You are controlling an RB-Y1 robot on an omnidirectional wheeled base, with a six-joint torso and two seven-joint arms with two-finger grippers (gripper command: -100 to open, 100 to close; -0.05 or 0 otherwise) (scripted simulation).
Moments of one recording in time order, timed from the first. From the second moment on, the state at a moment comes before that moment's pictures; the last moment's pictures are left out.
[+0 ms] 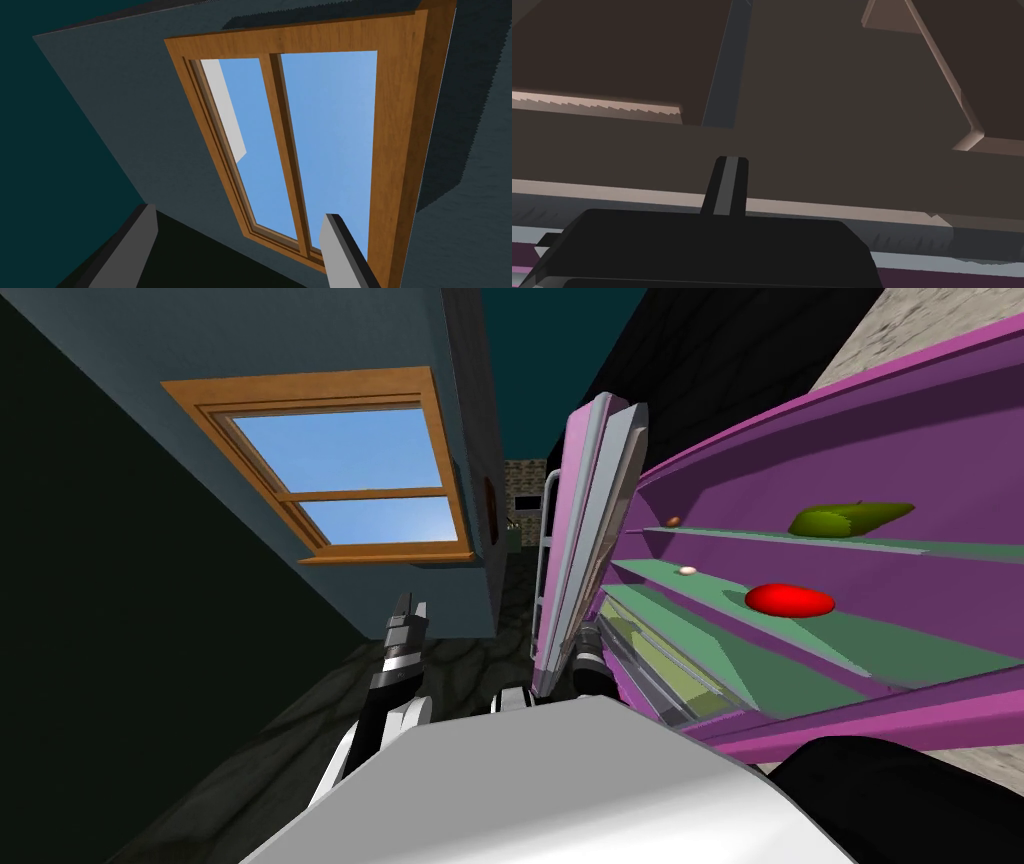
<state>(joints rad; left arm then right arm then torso) 0.51 -0.01 -0.02 -2.30 -0.07 -0.36 -0.06 0.72 0.01 0.44 -2.38 -1.59 -0.62 -1.28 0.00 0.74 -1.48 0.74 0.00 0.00</state>
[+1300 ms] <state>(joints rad) 0.51 -0.01 -0.02 -2.30 -0.07 -0.36 -0.06 0.55 -0.10 0.36 -2.34 -1.55 -0.76 -1.17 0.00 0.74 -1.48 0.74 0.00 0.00</state>
